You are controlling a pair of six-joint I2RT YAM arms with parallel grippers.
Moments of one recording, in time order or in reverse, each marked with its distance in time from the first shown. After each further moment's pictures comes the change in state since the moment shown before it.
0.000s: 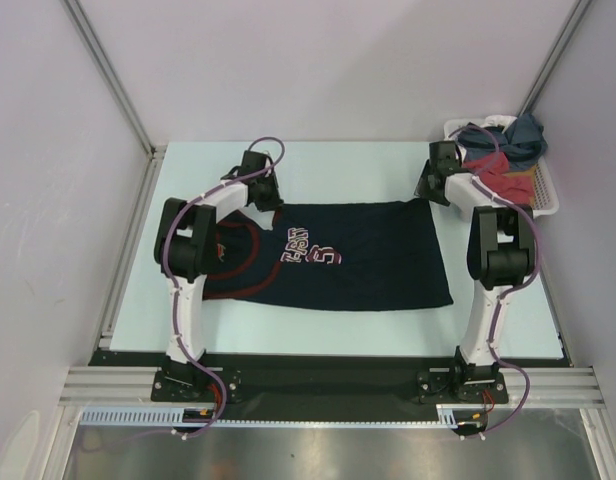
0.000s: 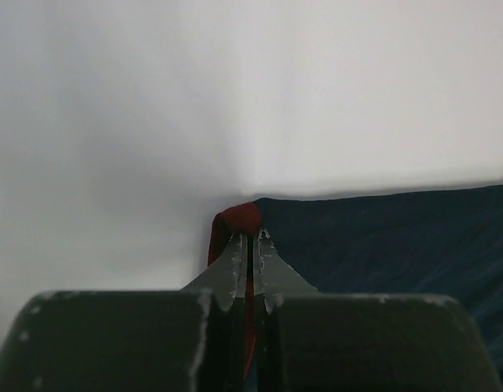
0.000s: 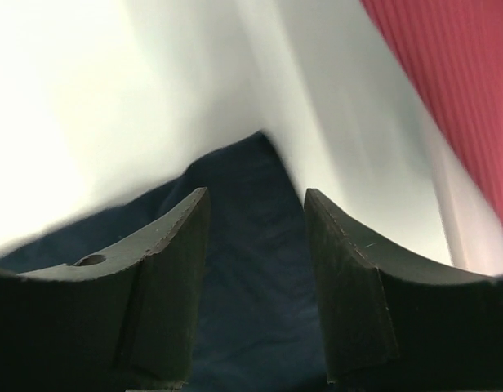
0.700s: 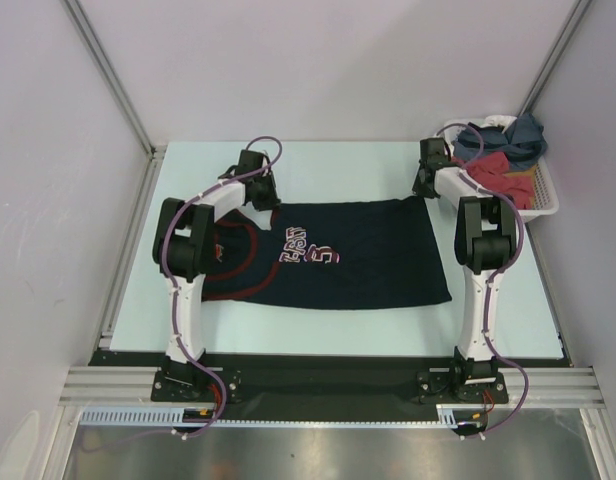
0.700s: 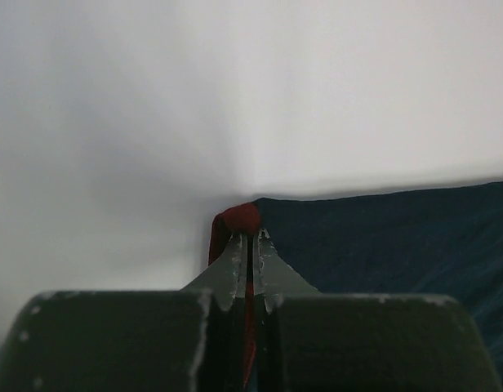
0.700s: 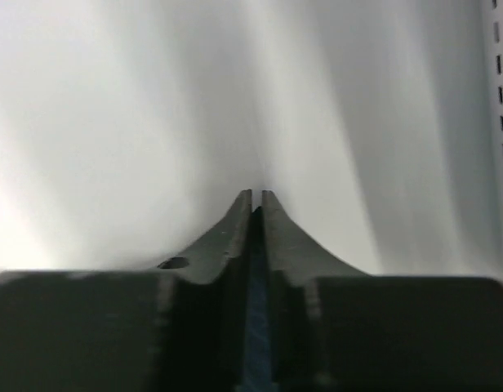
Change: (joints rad) left arm 0.030 -0.008 -0.008 -0.005 0.012 0.019; right arm 0.015 0.243 0.251 -0.029 0.004 -0.040
